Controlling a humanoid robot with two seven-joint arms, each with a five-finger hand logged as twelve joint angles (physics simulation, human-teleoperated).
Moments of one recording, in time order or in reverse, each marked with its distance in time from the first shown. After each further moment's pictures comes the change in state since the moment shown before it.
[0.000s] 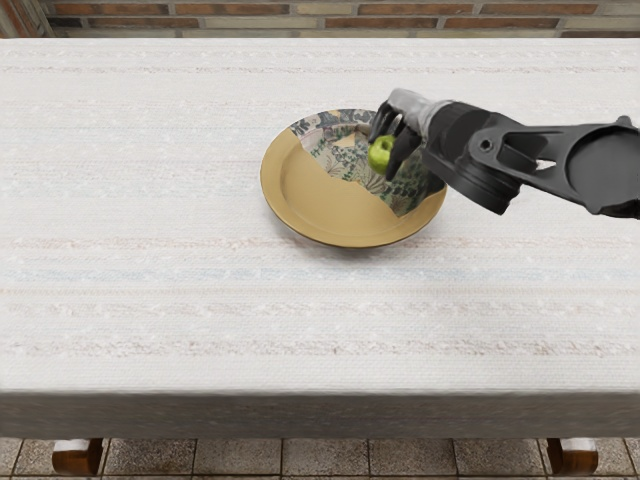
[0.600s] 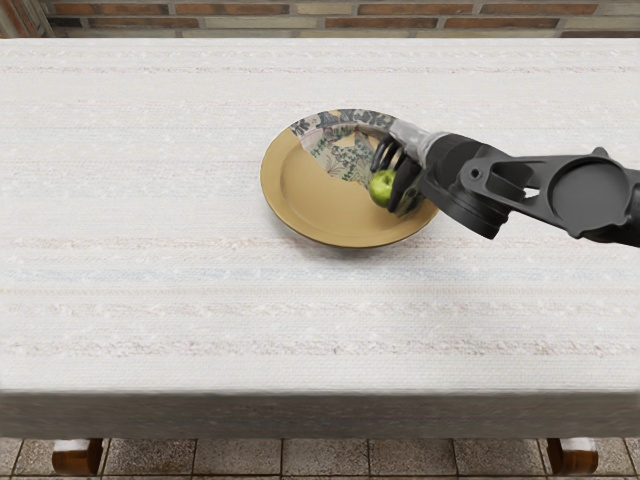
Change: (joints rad) left arm 0.000 0.000 0.000 0.000 0.000 0.000 0.000; right arm -0.088 0.032 0.001 -0.041 -0.017 -0.008 0.000
